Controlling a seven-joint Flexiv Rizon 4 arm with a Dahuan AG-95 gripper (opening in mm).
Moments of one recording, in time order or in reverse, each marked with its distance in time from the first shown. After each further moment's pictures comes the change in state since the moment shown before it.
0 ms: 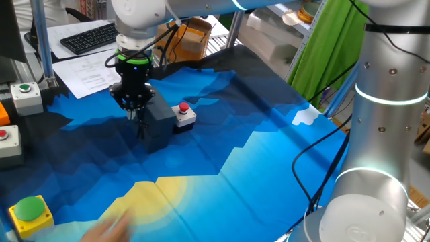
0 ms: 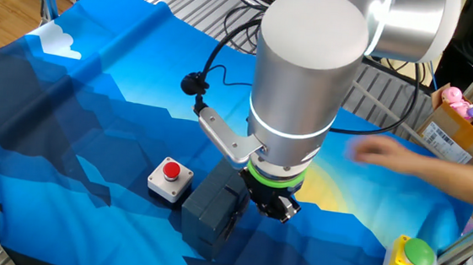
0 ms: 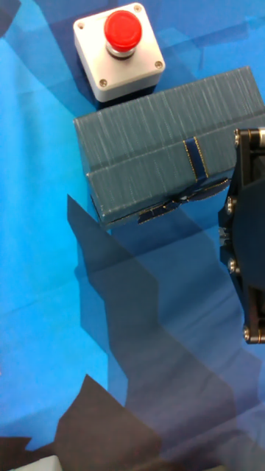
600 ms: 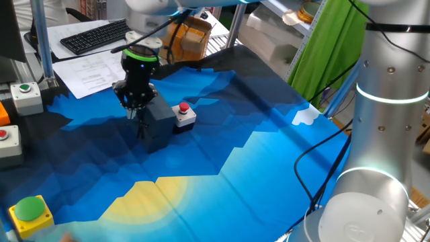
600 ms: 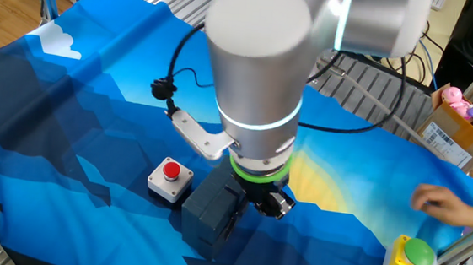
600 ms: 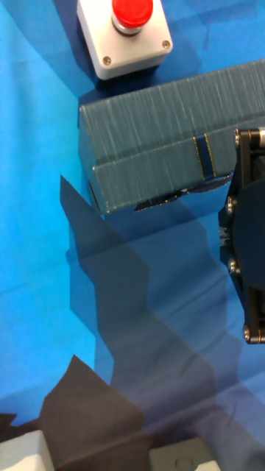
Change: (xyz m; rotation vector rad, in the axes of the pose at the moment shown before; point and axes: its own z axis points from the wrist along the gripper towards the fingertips) arm -0.001 -0.002 0.000 -0.115 0.042 -0.018
